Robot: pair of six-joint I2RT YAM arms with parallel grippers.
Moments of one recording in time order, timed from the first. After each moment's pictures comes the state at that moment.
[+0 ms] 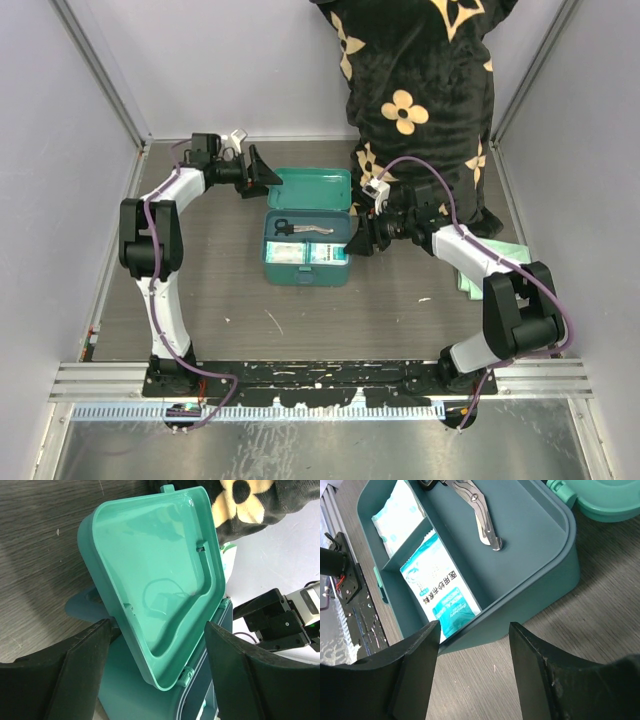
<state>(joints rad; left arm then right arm) -0.08 2.11 1.61 -0.26 0.97 -0.52 0.29 1.48 0.90 -0.16 -0.83 -0.02</state>
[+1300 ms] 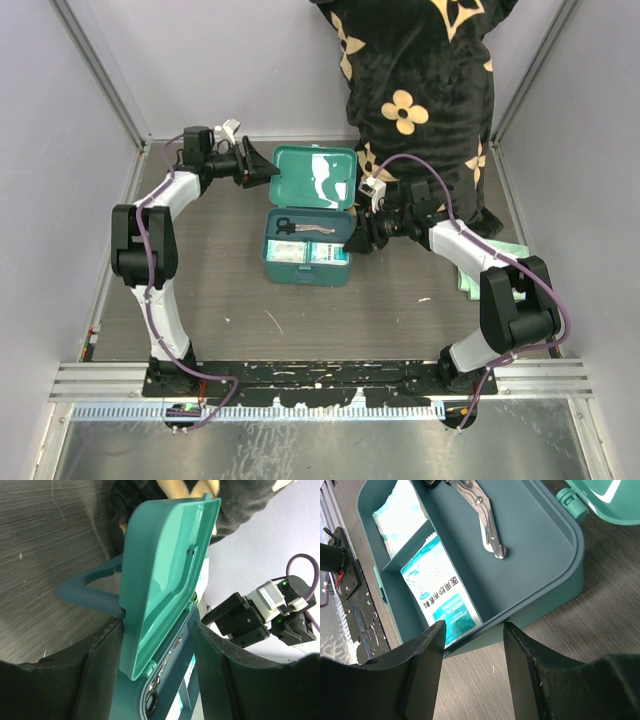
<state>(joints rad) -0.08 2.03 1.52 -0.02 1.02 -0.69 0.29 1.52 0.95 -0.21 -0.83 -0.05</state>
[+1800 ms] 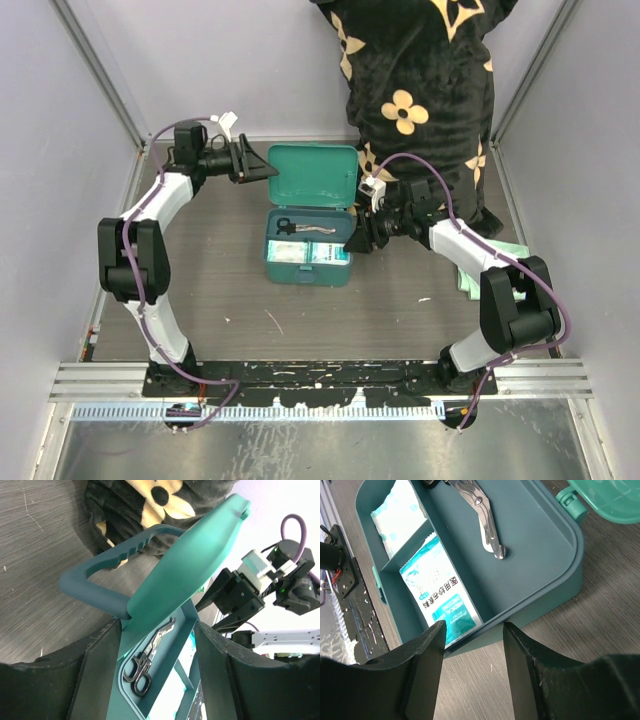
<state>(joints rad) -0.08 1.89 1.48 -0.06 1.06 -0.54 0.29 1.52 0.96 -0.23 -0.83 -0.07</state>
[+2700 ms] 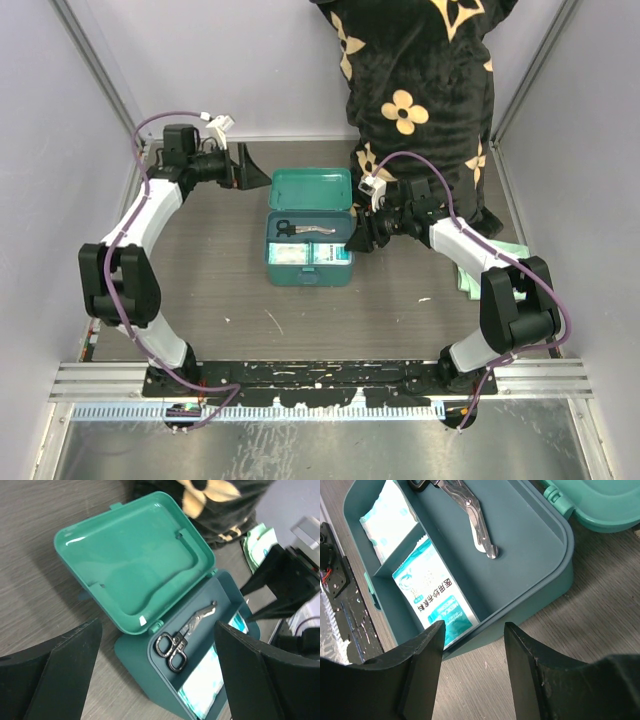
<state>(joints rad) -0.08 1.66 1.40 -0.29 0.86 -0.15 0.29 1.52 0.98 -0.27 -0.79 -0.10</state>
